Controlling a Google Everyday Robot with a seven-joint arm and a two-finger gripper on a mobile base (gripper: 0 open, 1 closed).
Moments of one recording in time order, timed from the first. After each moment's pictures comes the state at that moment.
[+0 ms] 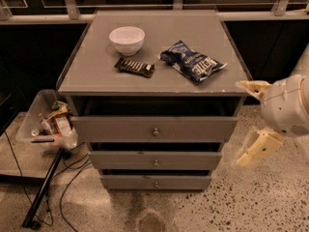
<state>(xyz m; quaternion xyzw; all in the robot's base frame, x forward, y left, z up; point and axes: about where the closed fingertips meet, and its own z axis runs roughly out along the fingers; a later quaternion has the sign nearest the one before) 0.420 -0.183 0.891 -0.60 0.73 0.06 0.33</state>
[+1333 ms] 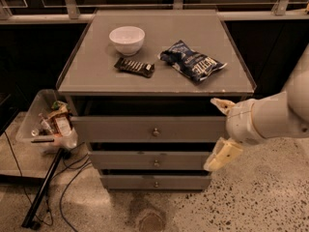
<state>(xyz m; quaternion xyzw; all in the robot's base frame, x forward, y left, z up) 0.464 -0.160 0.798 -0.60 0.72 0.06 0.33</state>
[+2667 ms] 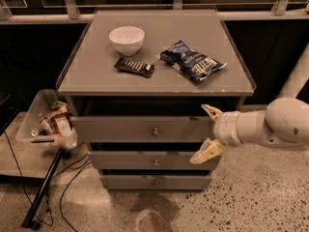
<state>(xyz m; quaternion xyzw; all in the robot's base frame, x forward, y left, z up) 0.531 -0.154 0.713 -0.57 0.70 0.11 0.41</state>
